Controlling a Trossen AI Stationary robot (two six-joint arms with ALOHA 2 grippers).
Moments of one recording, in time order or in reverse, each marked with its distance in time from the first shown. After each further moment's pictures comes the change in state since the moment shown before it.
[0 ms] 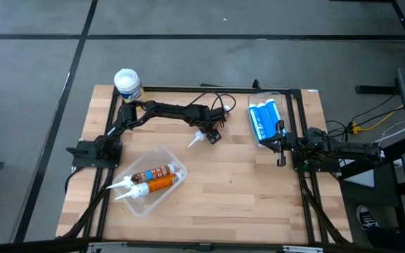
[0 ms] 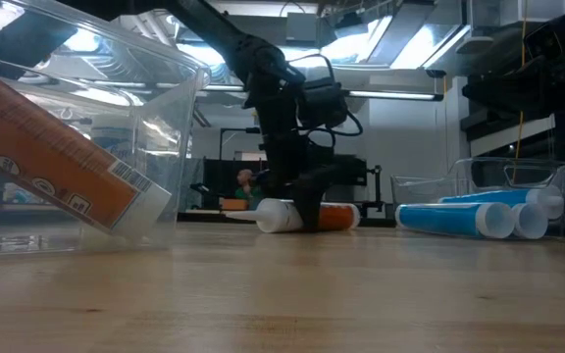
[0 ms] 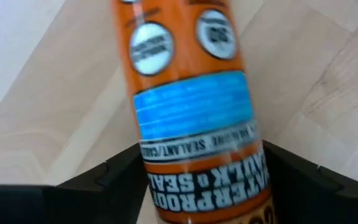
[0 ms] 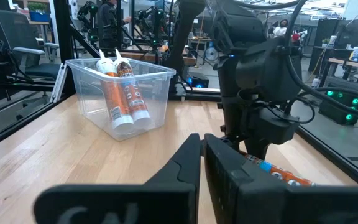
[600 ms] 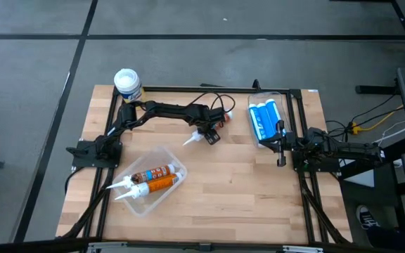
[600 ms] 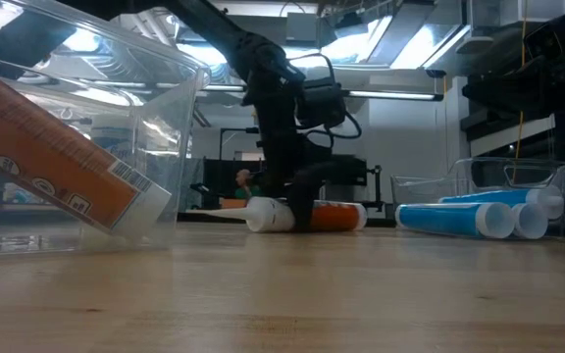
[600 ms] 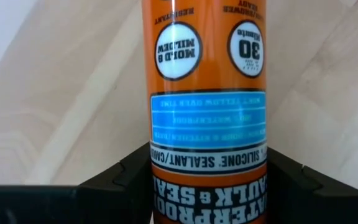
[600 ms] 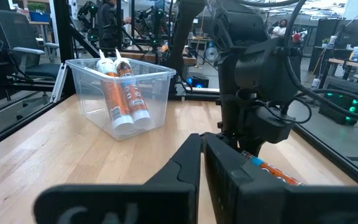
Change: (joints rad) left arm -0.011 0.000 0.000 -0.064 0.058 -0.021; right arm 0.000 0.000 0.000 0.000 0.000 0.000
